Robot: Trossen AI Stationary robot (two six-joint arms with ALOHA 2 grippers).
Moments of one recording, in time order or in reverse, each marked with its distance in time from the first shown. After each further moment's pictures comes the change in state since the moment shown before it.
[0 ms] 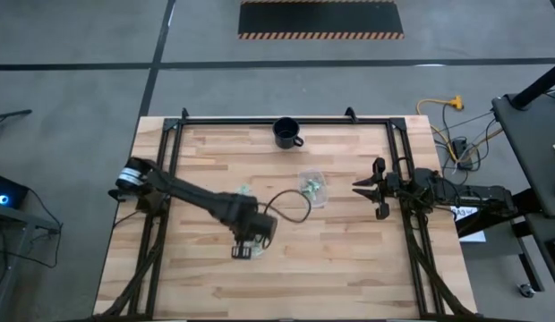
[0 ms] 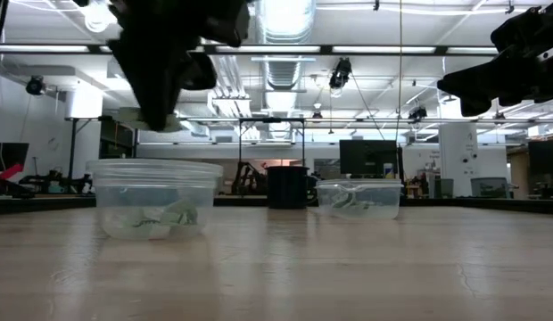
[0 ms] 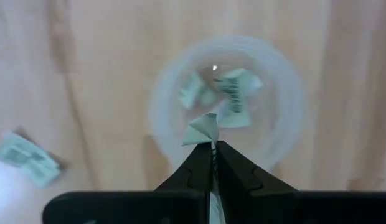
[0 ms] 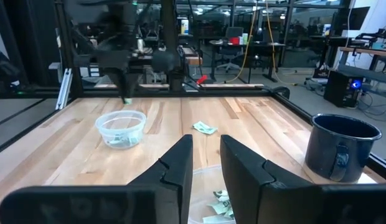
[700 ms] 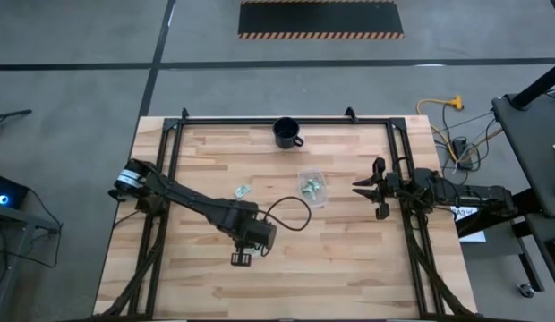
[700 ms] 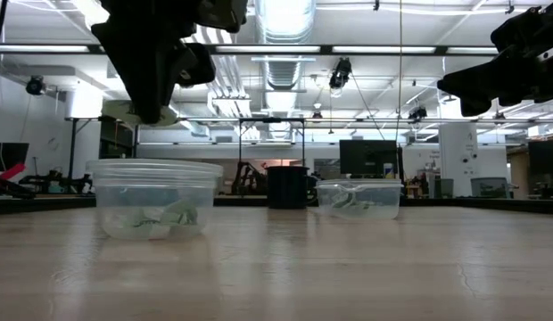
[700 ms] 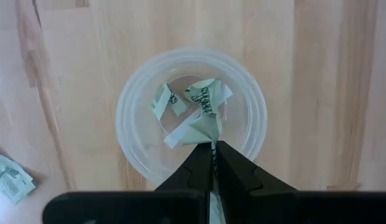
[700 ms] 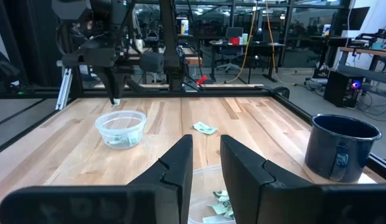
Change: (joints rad) left arm -0.058 0.000 0.000 0.047 0.003 -0.039; right arm 0.000 0.000 0.000 0.000 0.000 0.000
